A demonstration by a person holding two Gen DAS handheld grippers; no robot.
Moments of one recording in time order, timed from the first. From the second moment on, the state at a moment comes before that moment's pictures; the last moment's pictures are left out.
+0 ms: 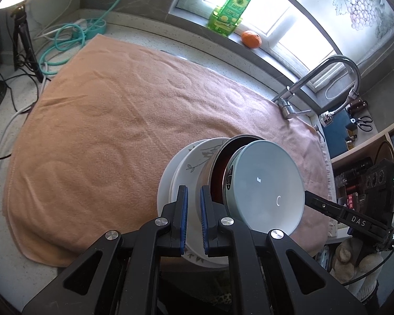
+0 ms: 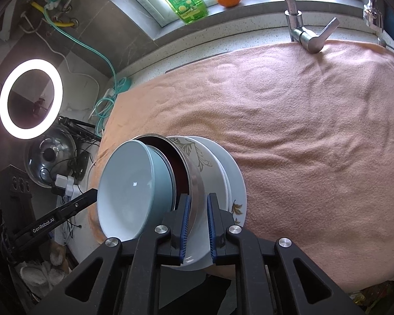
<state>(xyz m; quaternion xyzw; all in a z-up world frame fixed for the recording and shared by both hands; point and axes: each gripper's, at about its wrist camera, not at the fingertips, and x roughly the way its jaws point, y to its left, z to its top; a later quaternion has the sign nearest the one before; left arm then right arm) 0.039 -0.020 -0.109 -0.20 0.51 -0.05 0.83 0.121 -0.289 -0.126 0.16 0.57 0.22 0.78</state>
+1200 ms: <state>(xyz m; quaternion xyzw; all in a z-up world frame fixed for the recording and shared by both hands) -0.036 -0.063 -0.045 -0.06 0.41 0.03 0.91 0.027 -0.267 -0.053 0.02 0.39 0.20 0.90</state>
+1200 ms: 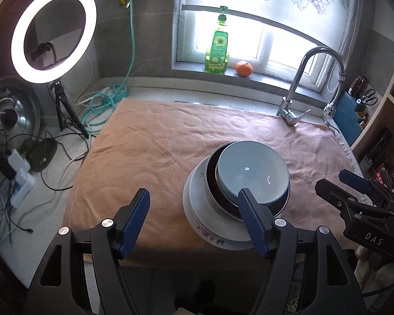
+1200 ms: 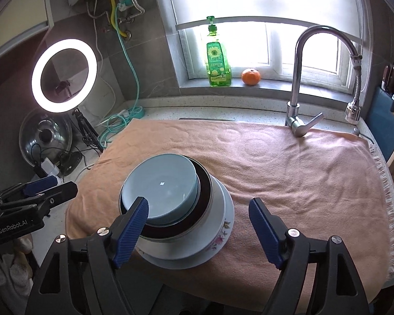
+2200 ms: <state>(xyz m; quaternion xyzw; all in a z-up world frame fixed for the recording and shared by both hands) -0.038 -0.071 -0.040 -0.06 0.40 0.01 0.91 0.016 -0.273 -0.049 0.03 0.39 0.17 0.90</state>
